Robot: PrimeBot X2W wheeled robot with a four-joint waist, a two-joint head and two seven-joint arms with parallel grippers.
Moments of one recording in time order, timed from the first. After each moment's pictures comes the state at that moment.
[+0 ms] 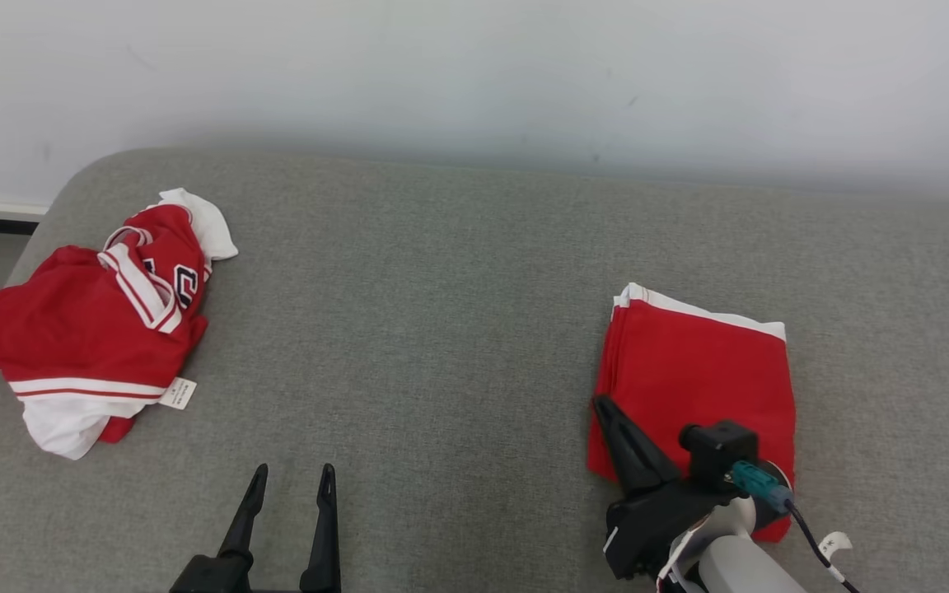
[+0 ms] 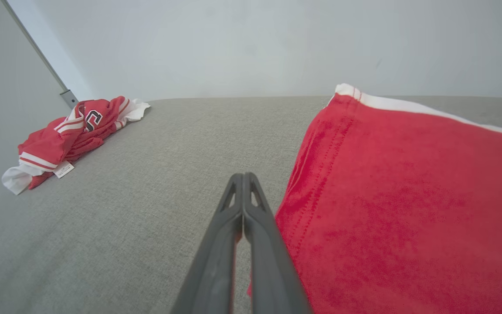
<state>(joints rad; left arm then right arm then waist) -0.02 0.05 -0.17 0.20 -0.19 -0.02 -0.26 -0.38 -0.10 0.39 0.65 0.36 0.13 -0.26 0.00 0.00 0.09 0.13</state>
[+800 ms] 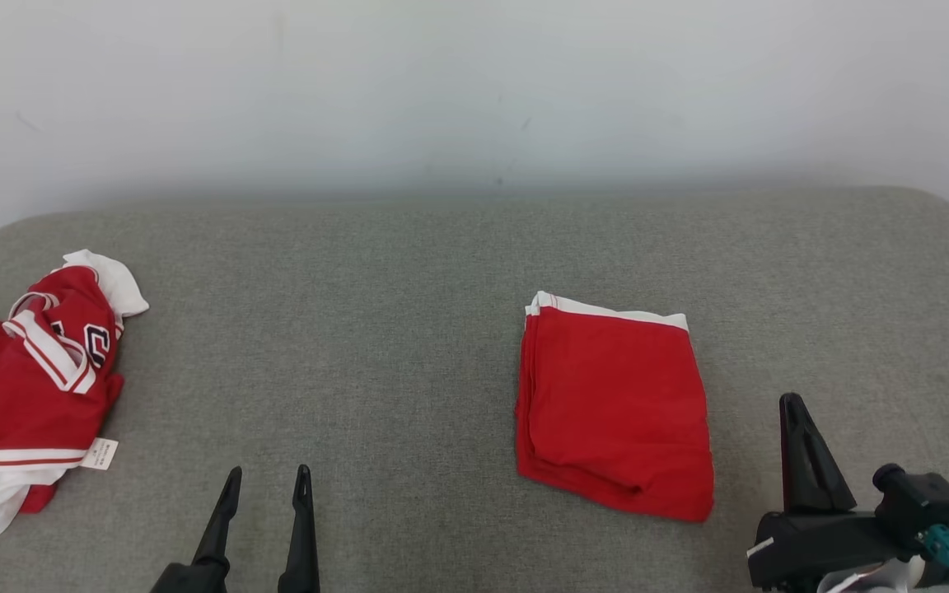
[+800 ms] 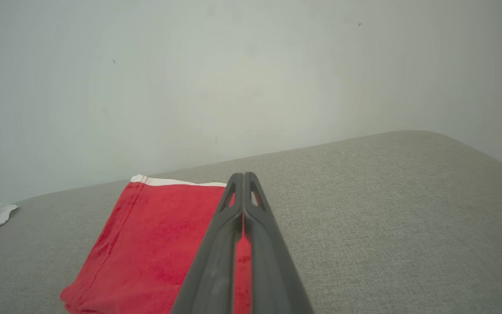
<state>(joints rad) 0.00 0.05 -0.12 0.16 -0.17 -0.02 -0.26 -0.12 -0.11 -0.02 0.28 0.28 0.13 -0.26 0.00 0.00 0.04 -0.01</state>
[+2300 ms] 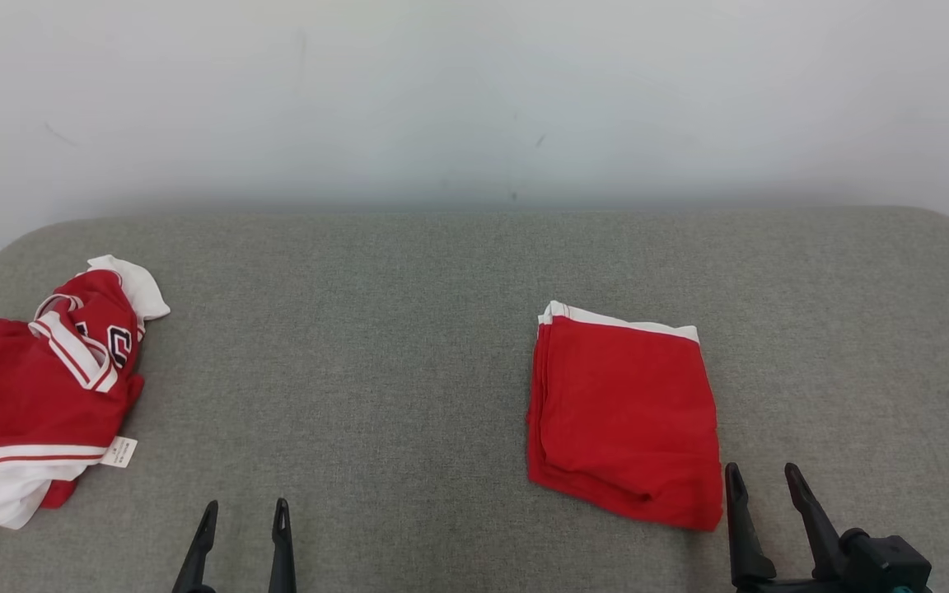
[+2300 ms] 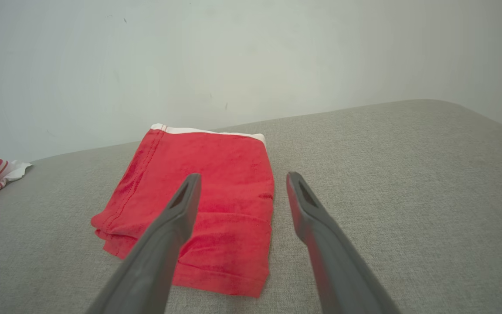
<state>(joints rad) 0.08 0.05 -0.07 0.14 -0.09 -0.01 -0.26 0.02 -0.05 -0.03 0.25 0.19 0.13 -0.26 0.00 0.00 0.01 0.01</state>
